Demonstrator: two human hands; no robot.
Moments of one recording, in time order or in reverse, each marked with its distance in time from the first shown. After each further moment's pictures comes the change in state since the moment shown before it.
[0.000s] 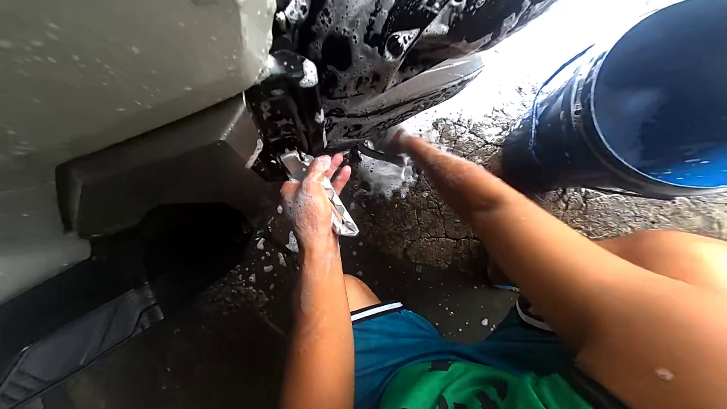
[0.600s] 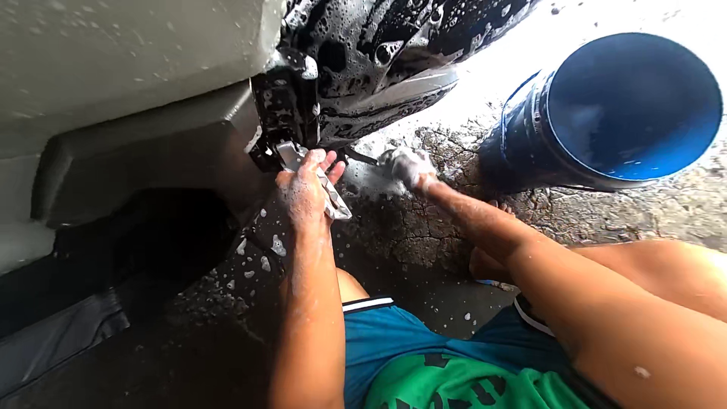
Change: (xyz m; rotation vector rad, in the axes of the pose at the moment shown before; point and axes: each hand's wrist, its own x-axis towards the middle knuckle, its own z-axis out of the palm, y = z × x) left_hand 0.001 0.001 -0.004 -0.044 -0.043 -0.030; right_hand -0.098 0.063 0.072 -0.104 0.391 0.070
